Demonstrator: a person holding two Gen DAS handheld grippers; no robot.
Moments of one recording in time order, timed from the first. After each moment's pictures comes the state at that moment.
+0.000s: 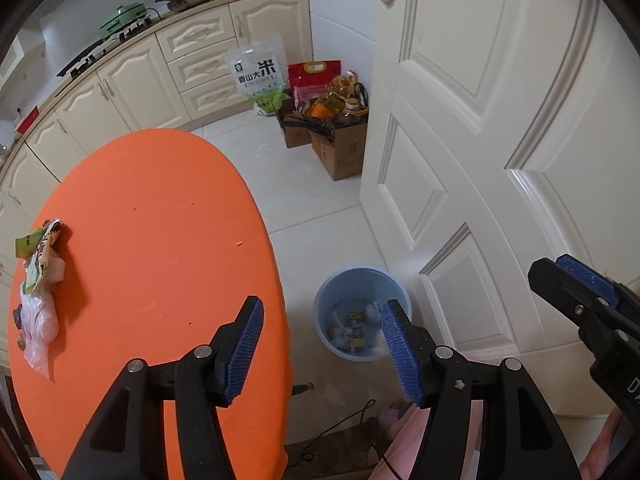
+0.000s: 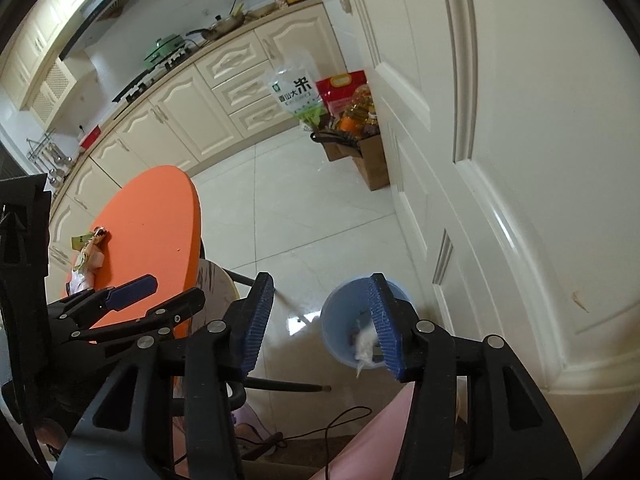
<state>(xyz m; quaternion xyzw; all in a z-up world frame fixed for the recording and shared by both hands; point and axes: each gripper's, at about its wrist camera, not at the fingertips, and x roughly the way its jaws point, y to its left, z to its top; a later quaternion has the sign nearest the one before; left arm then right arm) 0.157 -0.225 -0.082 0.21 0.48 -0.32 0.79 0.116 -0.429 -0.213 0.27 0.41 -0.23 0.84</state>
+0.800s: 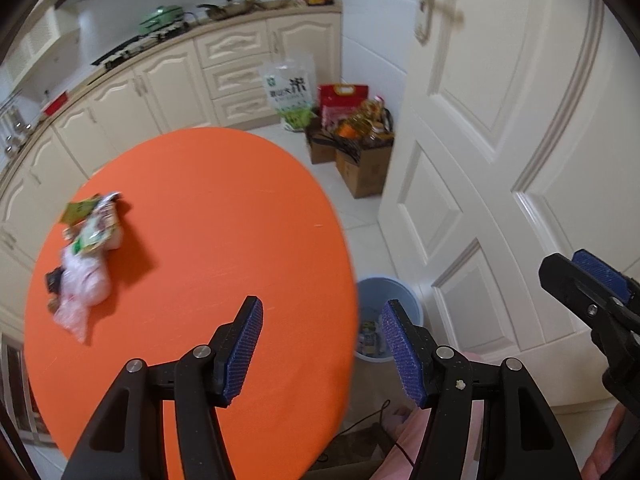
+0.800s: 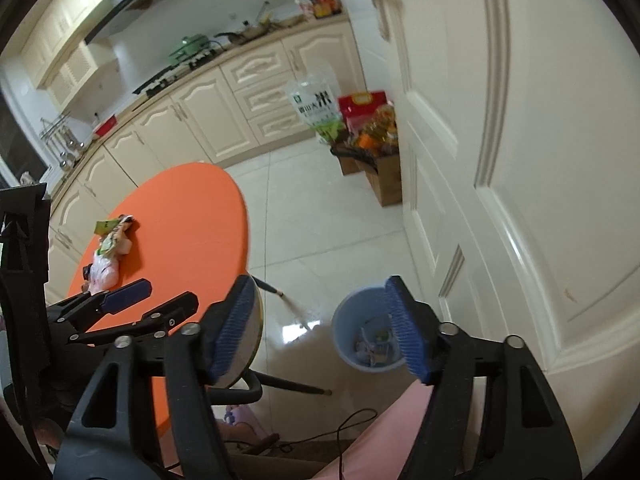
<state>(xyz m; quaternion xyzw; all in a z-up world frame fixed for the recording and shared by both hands) 0.148 -0.135 -0.036 0.17 0.45 -0.29 0.83 0.125 -0.362 -0.160 0.21 0.39 -0.22 0.87</state>
